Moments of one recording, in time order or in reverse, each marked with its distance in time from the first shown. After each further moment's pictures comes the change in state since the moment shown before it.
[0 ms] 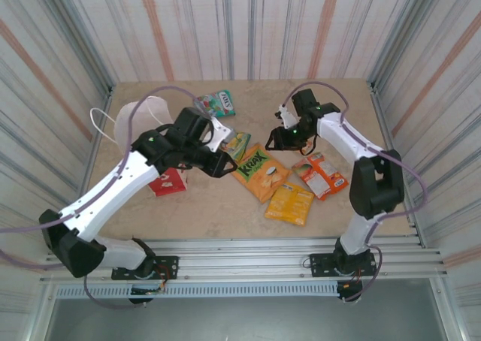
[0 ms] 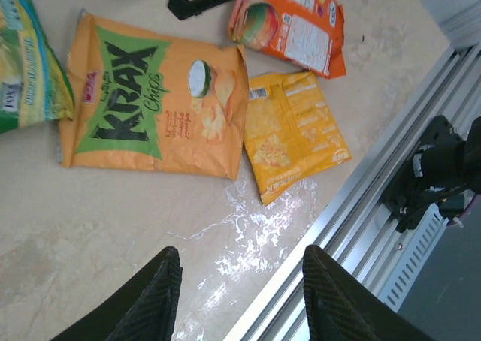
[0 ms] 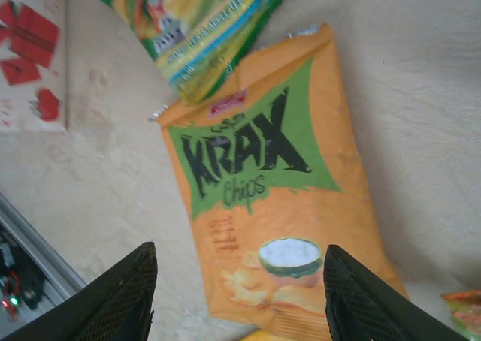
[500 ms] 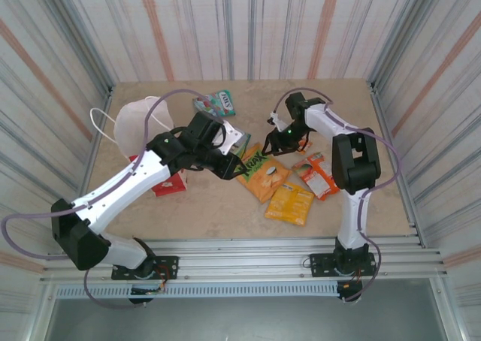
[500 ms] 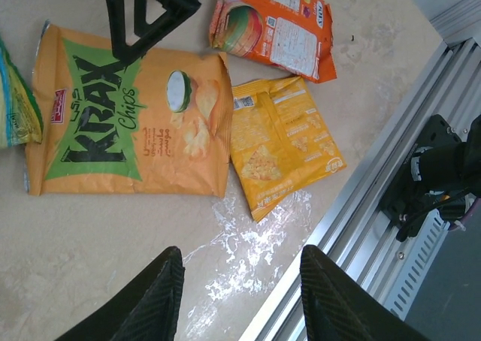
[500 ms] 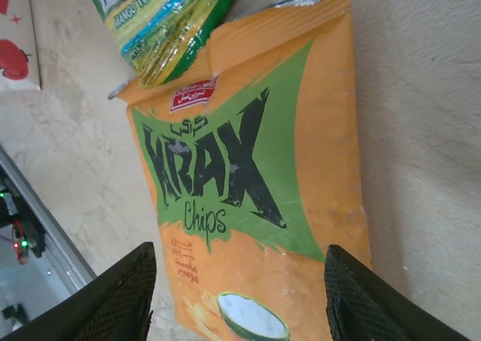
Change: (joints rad) left arm -0.047 0.043 -0.025 0.094 0.002 -0.008; right arm -0.021 0.277 0.166 -0.132 -0.122 -0.178
